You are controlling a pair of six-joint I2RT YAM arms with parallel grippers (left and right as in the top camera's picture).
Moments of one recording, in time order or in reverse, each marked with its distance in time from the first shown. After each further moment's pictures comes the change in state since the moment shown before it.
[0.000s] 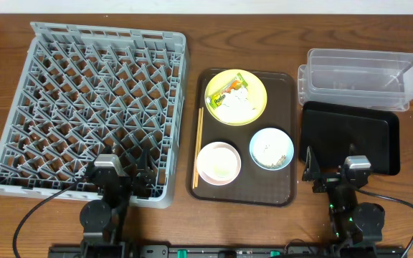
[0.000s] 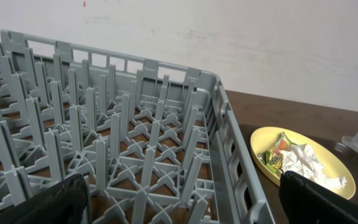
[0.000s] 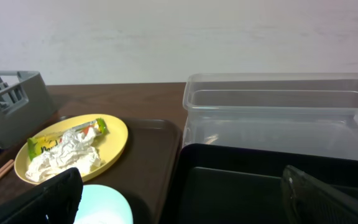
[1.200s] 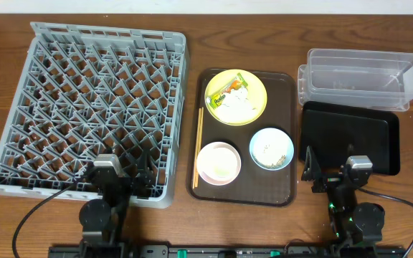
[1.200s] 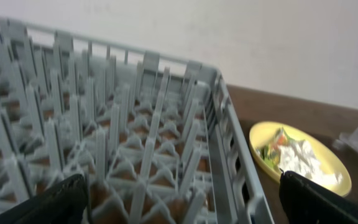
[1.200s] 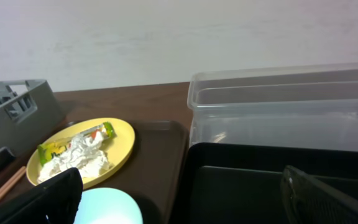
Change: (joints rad) left arm 0.000 0.001 0.027 -0.062 0.001 -0.025; right arm 0.000 0.000 0.000 -0.002 -0.011 0.070
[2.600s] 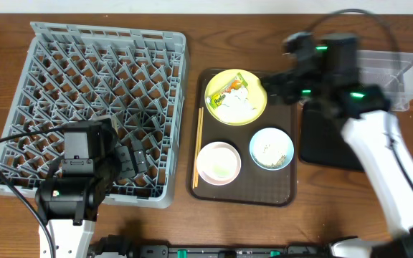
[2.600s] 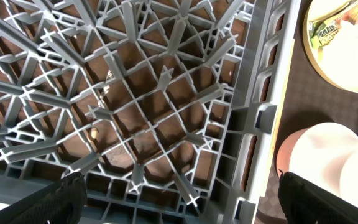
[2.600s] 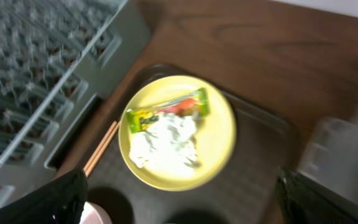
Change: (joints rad) left arm 0.000 0.886 0.864 -0.864 -0.023 -0.006; right arm 0.210 1.519 1.328 -0.536 -0.246 -0.173
